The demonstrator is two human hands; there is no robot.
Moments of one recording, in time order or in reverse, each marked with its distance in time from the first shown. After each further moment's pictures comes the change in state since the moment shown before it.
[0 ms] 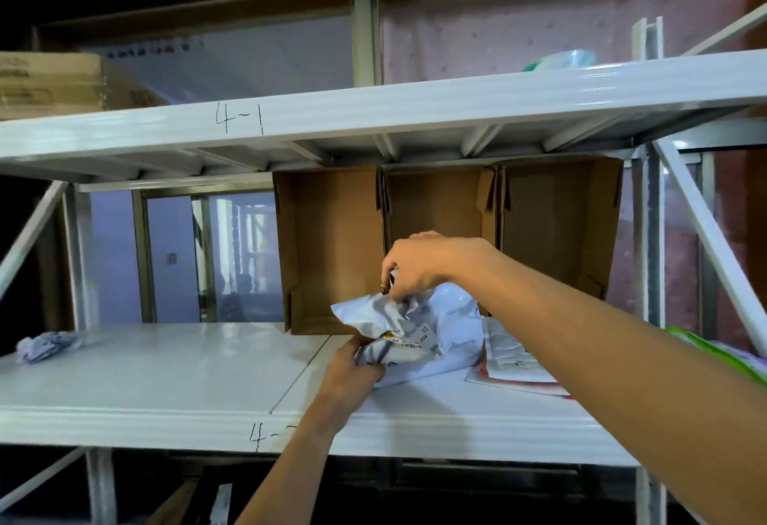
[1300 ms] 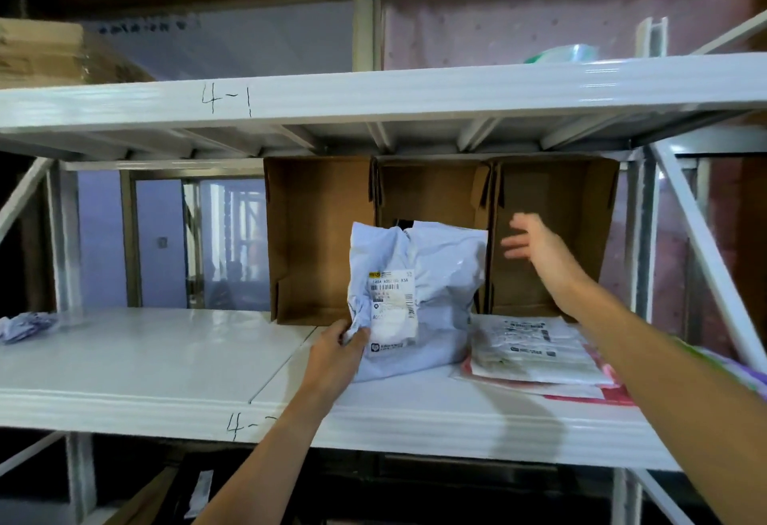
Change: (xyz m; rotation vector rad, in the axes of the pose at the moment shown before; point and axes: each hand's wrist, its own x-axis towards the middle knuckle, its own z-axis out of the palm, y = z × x) left_hand 0.002 0.017 0.010 0.078 0.194 0.044; right_hand -0.067 0.133 0.055 1.149 0.627 0.464
